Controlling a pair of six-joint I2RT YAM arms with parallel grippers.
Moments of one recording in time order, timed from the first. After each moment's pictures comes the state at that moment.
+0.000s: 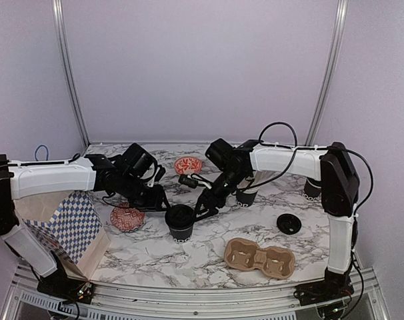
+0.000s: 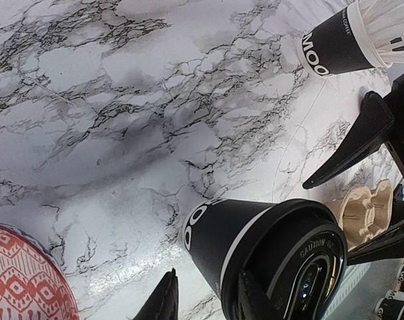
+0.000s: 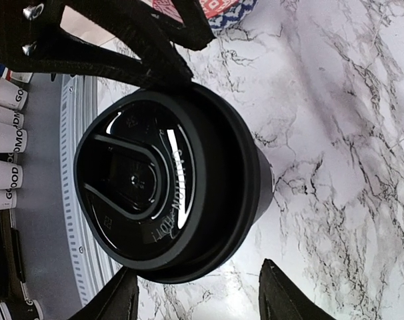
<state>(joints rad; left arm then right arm) -0.79 1.56 1.10 -0.54 0.19 -0.59 0.79 2.05 1.65 -0.86 -0.73 -0.30</state>
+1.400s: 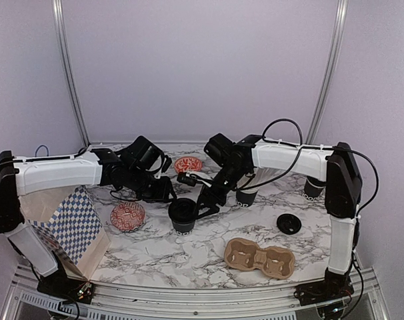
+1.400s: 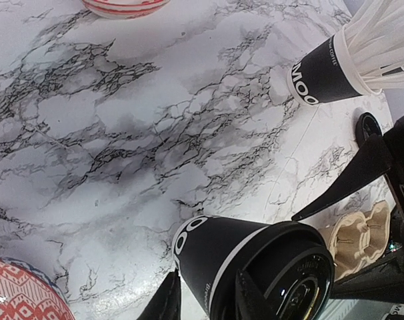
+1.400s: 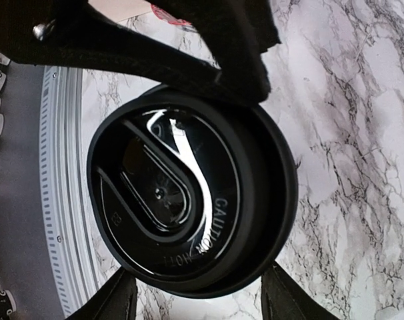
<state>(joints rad) -0.81 1.61 1.19 -0.51 0.12 -0.58 0.80 2.02 1.69 -0.90 -0.63 -0.36</state>
